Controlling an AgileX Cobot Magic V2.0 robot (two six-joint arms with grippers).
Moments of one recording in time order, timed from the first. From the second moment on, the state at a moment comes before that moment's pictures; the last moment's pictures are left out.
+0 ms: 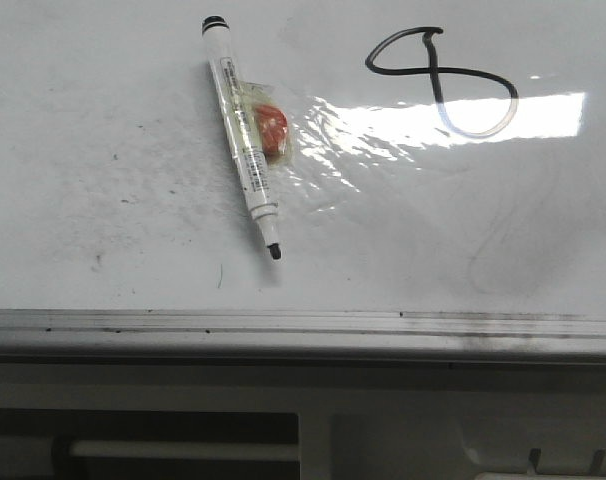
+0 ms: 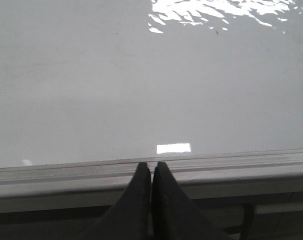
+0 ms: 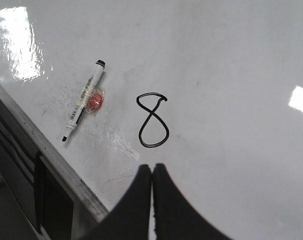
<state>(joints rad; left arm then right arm) -0.17 0.00 -0.01 -0.02 0.33 0.01 0.92 0.06 -0.56 -0.43 0.76 0.11</state>
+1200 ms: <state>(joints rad) -0.17 0.00 -0.01 -0.02 0.33 0.01 0.02 -0.01 0.01 -0.18 0.32 0.11</state>
